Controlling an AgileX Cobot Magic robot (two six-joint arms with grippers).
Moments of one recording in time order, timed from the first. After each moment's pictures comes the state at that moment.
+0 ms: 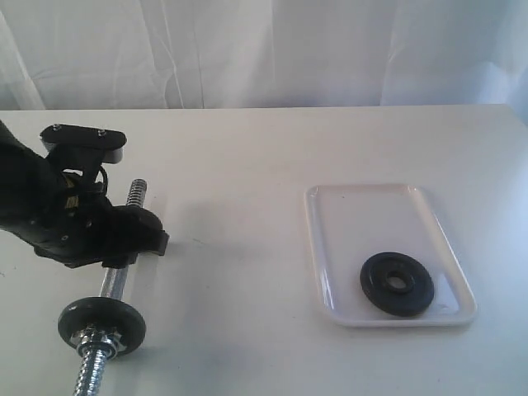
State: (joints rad) left arm -0.66 1.41 -0.85 0.31 0.64 -0.64; right arm 0.05 0.00 0.00 0.09 0.35 -0.03
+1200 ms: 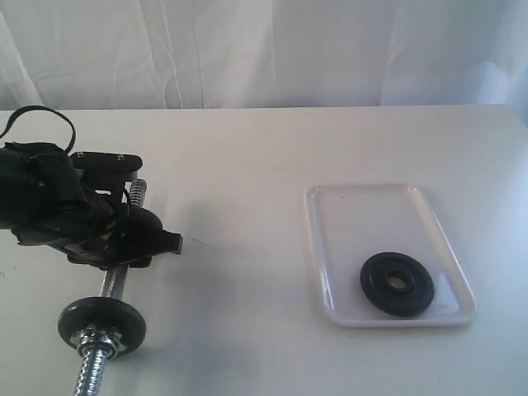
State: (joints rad) left arm -0.61 1.67 -0.85 0.64 0.42 -1.02; right arm 0.05 0.00 0.00 0.09 0.35 -0.03
